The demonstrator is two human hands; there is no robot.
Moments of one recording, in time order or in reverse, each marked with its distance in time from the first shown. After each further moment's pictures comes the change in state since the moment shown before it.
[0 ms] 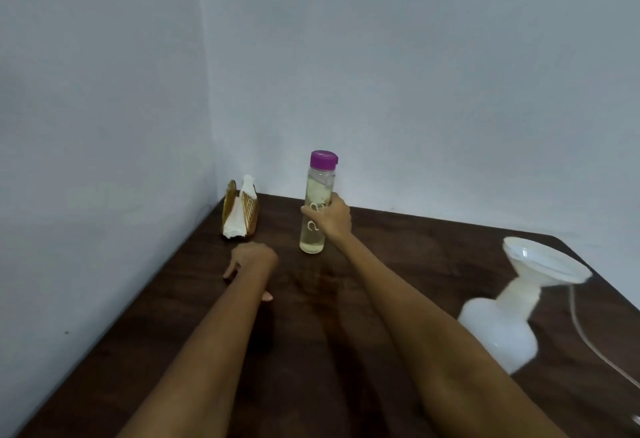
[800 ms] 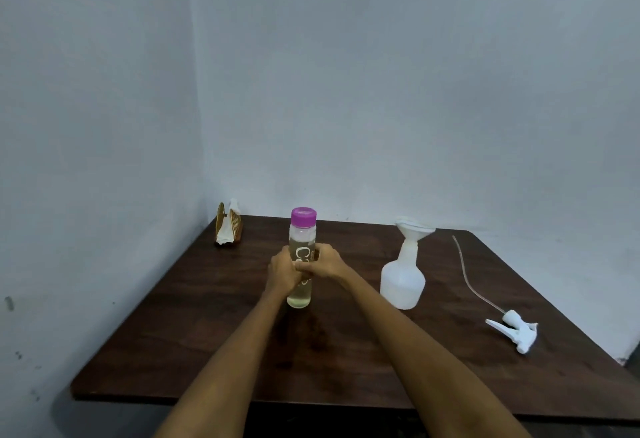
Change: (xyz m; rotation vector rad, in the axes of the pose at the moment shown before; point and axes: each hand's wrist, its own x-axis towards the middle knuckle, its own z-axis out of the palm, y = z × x) left_hand -0.183 0.029 0.053 -0.881 0.441 0.495; right_hand -0.188 -0.011 -0.114 -0.063 -0.345 -0.013
